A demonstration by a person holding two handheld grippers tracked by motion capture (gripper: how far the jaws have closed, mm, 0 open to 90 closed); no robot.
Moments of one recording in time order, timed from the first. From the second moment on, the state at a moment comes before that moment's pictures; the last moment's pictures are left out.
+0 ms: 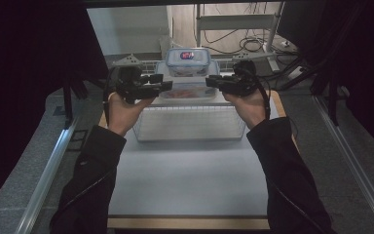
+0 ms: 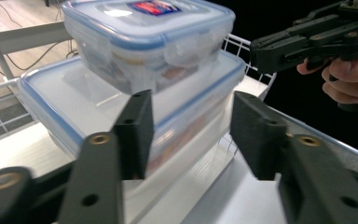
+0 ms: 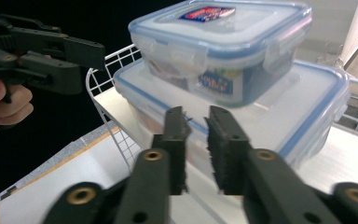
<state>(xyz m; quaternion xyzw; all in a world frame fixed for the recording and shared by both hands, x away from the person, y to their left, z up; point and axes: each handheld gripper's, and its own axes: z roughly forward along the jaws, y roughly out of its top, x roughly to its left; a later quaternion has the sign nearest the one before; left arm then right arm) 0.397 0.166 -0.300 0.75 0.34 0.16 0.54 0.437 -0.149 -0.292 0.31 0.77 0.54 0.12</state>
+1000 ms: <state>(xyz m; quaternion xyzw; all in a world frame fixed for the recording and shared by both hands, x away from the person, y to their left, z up) 0.338 0.162 -0.357 0.78 0.31 0.19 0.50 0.400 -0.171 -0.332 0.29 0.79 0.53 0.14</state>
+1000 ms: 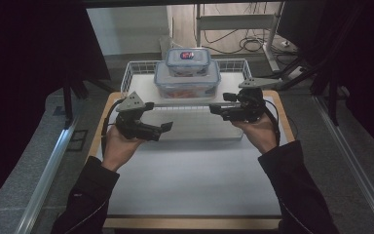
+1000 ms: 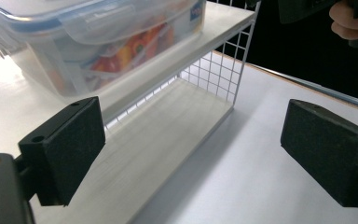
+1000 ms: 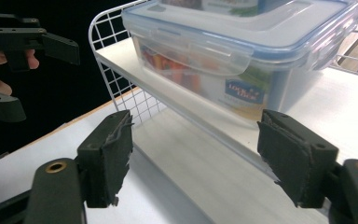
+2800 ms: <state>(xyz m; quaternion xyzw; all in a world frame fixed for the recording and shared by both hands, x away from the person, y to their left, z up) 0.265 0.180 -0.458 0.78 0.35 0.19 0.48 0.338 -0.183 -0.411 0.28 0.81 0.49 0.12</state>
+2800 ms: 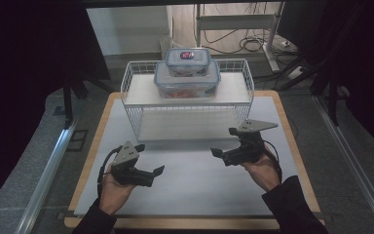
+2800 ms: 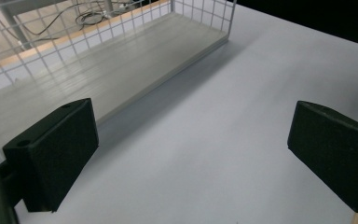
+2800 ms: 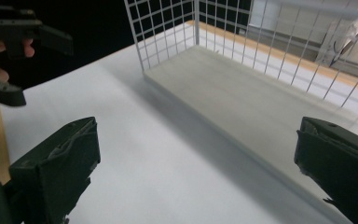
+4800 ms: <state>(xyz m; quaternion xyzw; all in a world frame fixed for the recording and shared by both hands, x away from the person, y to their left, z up) 0.207 0.231 -0.510 0.76 0.42 0.23 0.43 0.280 -0.271 -0.483 0.34 0.82 0.43 0.17</state>
